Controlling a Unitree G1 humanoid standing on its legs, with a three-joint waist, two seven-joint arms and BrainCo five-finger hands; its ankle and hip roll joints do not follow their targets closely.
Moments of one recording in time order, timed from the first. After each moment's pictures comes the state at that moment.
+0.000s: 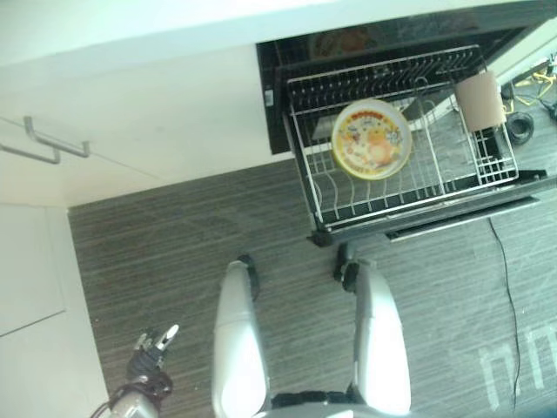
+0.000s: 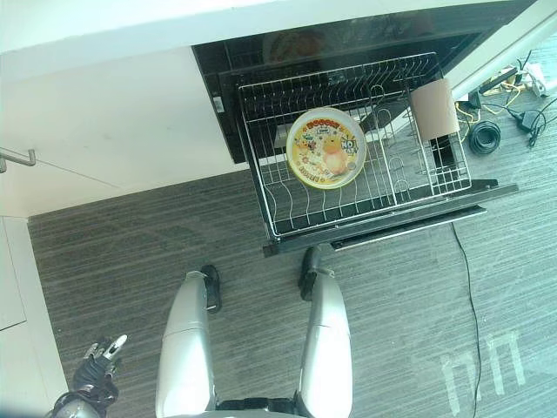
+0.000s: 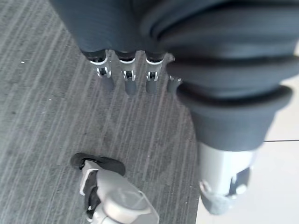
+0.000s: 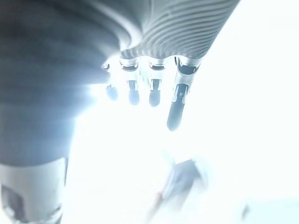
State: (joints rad) left arm 0.31 0.37 0.19 0.55 -0.70 -0.08 0.00; right arm 0.35 -0.79 -0.82 -0.12 0.00 0.14 -0.71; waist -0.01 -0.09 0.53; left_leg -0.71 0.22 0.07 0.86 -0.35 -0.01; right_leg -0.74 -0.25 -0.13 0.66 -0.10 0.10
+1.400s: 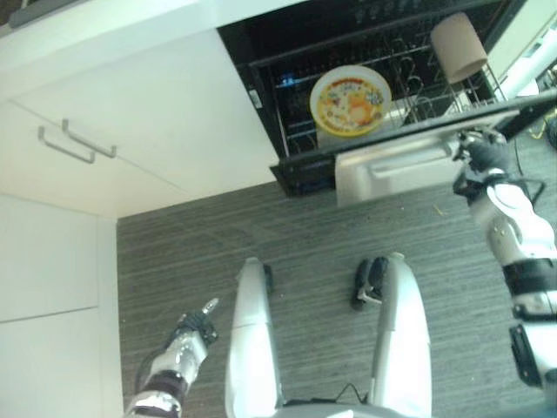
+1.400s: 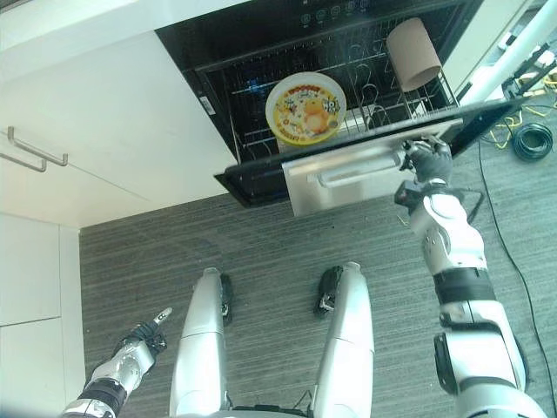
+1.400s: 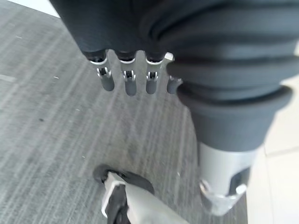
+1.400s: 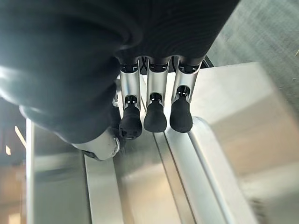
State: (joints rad) left arm -0.12 0.31 -0.05 0.85 -0.72 0.21 0.40; right arm -0.78 -0.68 0.10 0.46 0.65 0.23 -0.29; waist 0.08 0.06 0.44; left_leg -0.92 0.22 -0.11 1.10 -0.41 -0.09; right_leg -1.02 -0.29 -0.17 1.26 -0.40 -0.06
